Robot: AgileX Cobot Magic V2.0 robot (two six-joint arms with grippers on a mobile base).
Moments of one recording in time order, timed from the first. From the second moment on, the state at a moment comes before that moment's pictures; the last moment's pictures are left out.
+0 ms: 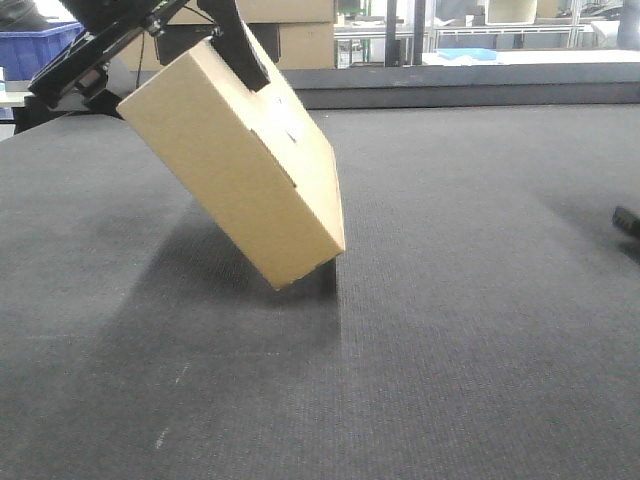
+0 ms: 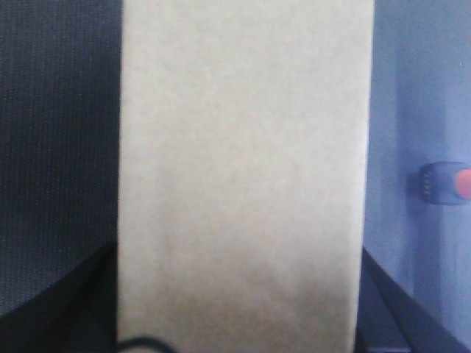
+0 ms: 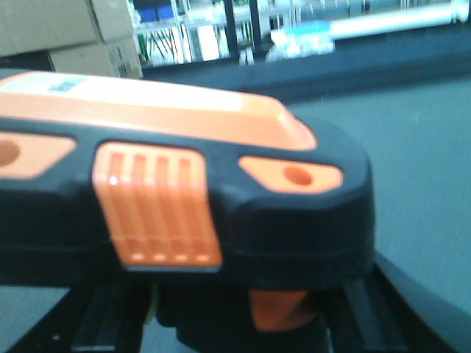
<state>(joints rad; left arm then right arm) -0.35 1.64 -1.32 -0.49 0.78 -0.22 -0.11 1.51 -0.36 0.08 -1.05 0.09</state>
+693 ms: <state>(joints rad) -0.35 1.64 -1.32 -0.50 0.80 -0.22 -0.11 1.38 -0.38 0.08 -0.81 -0.36</state>
